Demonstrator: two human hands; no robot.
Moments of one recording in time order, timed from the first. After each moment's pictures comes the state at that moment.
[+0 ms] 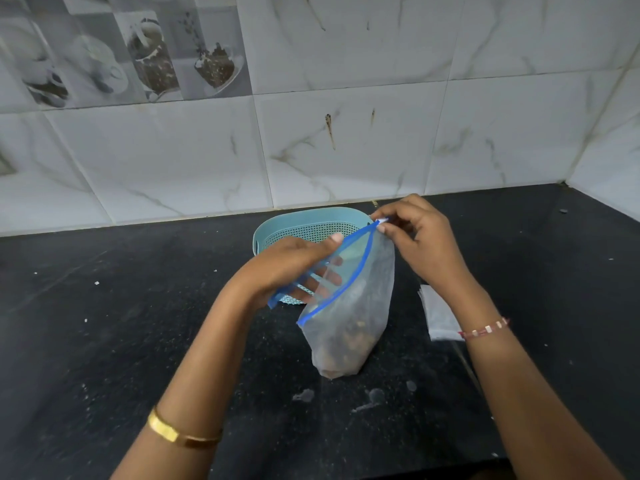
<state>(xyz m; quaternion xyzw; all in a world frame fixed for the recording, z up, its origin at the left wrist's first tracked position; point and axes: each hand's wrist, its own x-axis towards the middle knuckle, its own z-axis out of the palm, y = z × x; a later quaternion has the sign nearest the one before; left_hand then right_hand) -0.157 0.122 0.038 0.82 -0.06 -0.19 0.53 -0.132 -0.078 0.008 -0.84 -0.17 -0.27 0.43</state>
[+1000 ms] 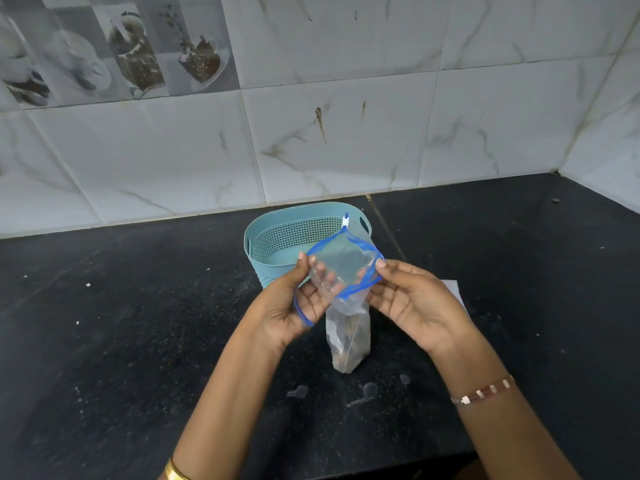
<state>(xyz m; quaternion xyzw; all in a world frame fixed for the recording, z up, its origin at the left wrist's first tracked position) -0.162 0.100 -0.013 0.32 0.17 -0.21 0.91 -0.188 -0.061 -0.016 -0.45 0.08 0.08 0.88</state>
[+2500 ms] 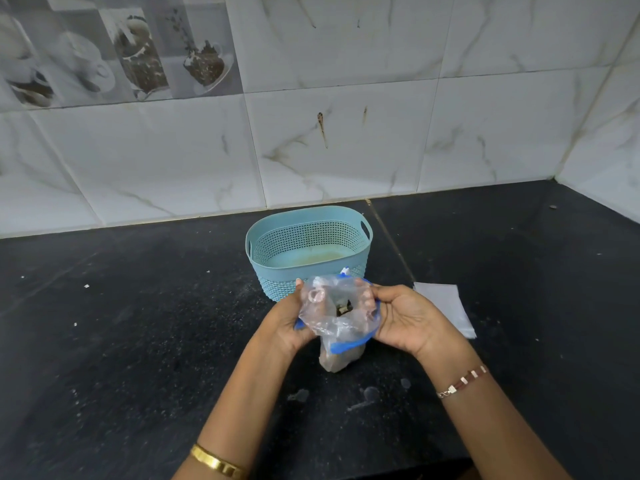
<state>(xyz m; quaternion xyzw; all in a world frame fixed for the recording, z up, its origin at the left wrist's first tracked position) -0.135 0.102 -0.065 0.25 0.21 -0.27 0.90 -0.169 -0.053 -0.041 -0.34 0.17 0.23 0.90</state>
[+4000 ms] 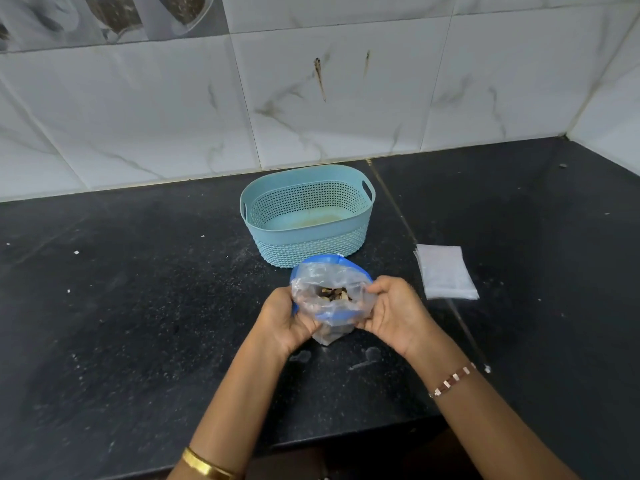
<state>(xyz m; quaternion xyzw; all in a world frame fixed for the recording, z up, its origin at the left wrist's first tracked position) -0.173 0.111 -0.083 0.34 0.20 -0.28 0.88 -0.188 -0.038 -0.083 -0.46 0.22 0.19 0.84</state>
